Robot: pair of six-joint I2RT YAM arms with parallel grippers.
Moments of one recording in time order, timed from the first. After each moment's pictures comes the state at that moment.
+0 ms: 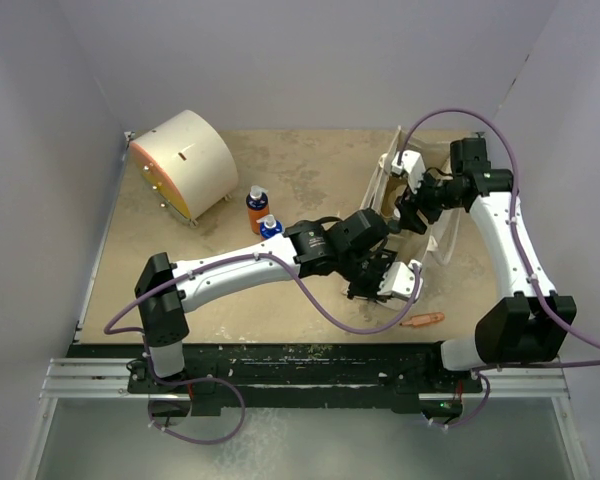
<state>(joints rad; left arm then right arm) -1.17 1.82 1.70 -0.68 0.53 0.61 0.01 1.43 1.41 -1.05 -0.58 -0.91</state>
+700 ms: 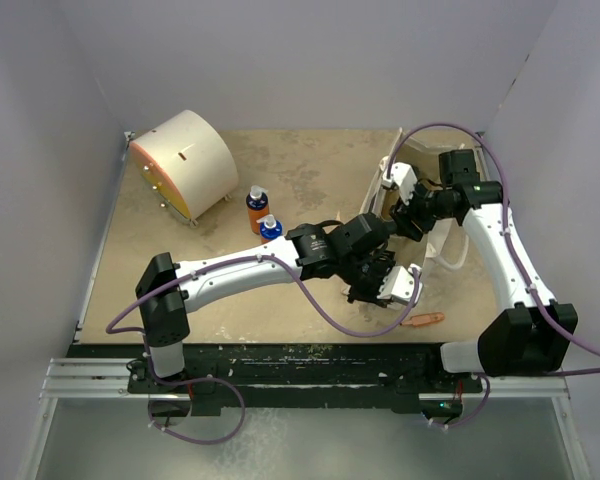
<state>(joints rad) -1.17 1.82 1.66 -0.65 0.56 0.61 0.08 1.37 1.29 -0.96 -0.48 -0.87</state>
